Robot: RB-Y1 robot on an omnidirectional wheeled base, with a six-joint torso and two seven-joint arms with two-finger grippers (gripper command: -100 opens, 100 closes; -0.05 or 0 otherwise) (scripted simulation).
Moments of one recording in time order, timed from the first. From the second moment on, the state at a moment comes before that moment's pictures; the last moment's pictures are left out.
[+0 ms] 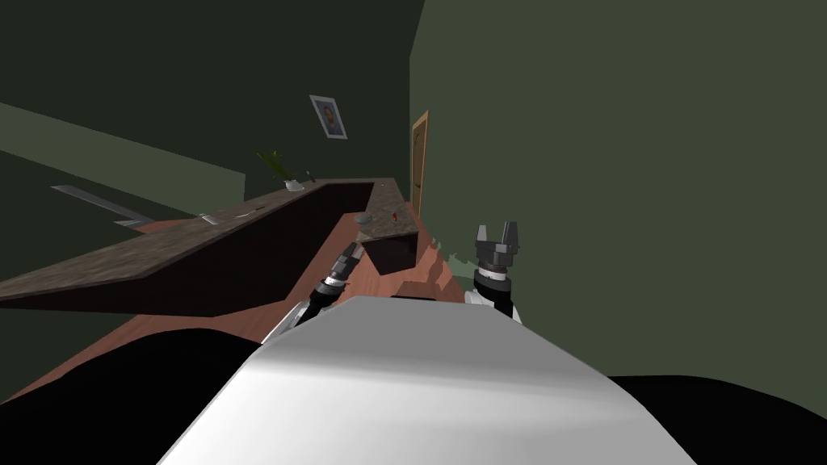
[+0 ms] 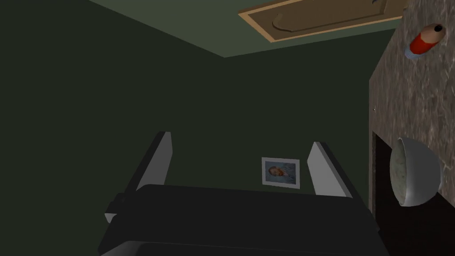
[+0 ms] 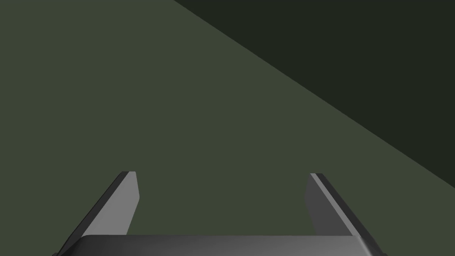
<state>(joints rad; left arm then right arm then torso) 0.67 0.43 0.05 -2.02 -0.13 -0.70 0.25 0.54 -0.01 0.07 -2.31 0.11 -0.63 -0.11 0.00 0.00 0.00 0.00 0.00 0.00</state>
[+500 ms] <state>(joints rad) 0.74 0.53 0.08 -1.91 -0.16 -0.73 0.35 0.54 -0.01 0.07 -2.31 0.11 -0.63 -0.11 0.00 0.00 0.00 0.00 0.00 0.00</state>
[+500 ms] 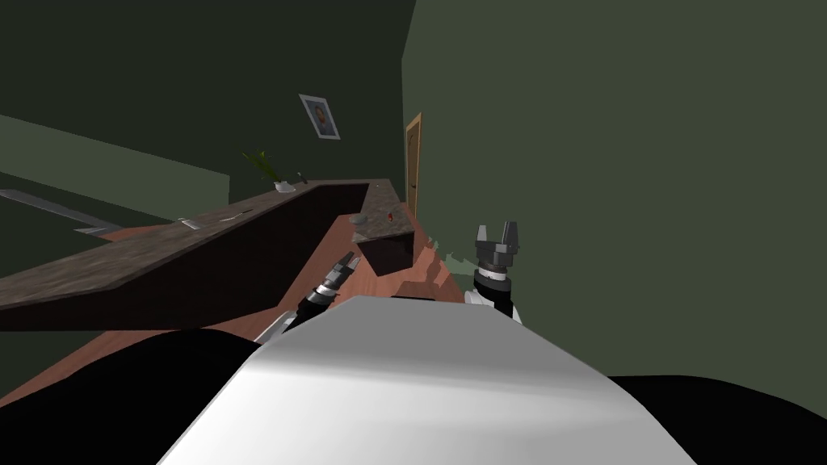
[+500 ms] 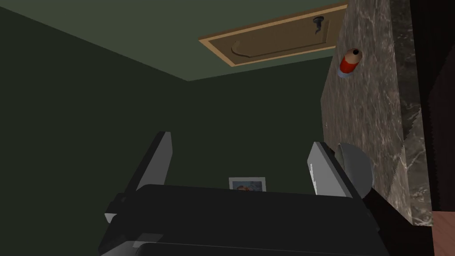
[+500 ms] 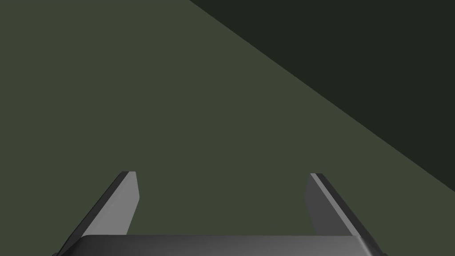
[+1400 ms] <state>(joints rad) 0.86 0.75 0.15 -1.70 -0.21 -0.77 0.55 0.54 -0.01 0.07 -2.31 0.11 -0.63 -0.11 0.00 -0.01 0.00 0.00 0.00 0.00</state>
